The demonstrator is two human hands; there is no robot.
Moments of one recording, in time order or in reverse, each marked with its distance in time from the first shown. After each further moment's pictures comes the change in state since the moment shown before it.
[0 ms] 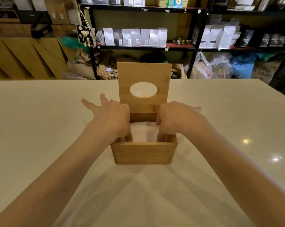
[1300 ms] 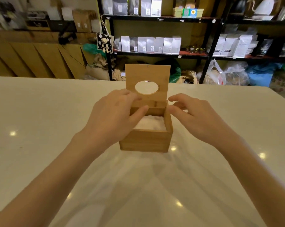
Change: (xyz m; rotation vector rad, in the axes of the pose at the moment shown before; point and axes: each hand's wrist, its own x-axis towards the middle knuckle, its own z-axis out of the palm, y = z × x) left_hand -0.084 0.001 -0.001 -0.431 0.611 0.178; right_hand -0.051 0.050 0.023 0.531 0.500 -0.400
